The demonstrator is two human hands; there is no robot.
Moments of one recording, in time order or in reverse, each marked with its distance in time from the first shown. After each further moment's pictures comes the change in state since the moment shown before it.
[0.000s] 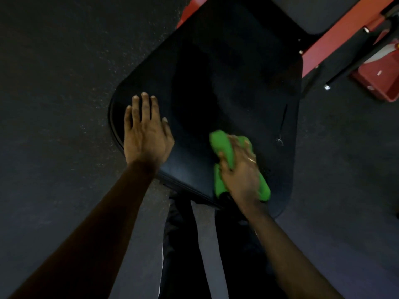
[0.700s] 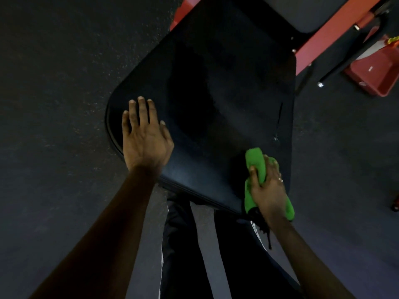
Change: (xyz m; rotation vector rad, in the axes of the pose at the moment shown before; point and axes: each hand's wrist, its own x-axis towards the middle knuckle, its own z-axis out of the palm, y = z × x) left_hand -0.001 0.003 0.001 0.000 0.023 -0.014; right_hand -0.034 0.068 -0.023 0.003 0.062 0.258
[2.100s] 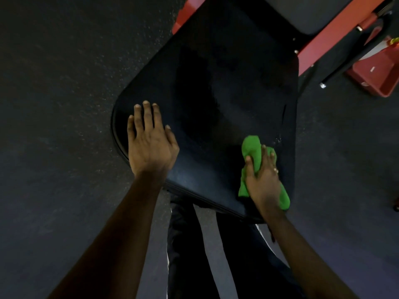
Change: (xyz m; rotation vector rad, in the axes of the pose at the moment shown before) left_hand 0.000 -0.003 0.003 -0.017 0.038 -0.003; right_hand 0.019 -0.046 0.008 0.044 0.007 0.038
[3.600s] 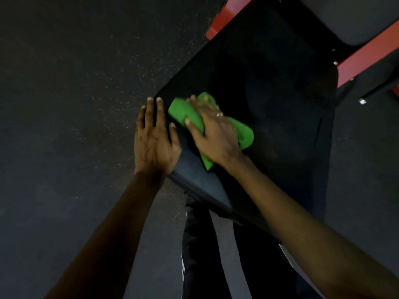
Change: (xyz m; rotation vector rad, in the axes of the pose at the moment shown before) left_hand 0.014 -0.057 -0.005 -0.297 0.029 -0.064; right_hand 0.042 -0.191 0.067 0.026 -0.282 -0.745
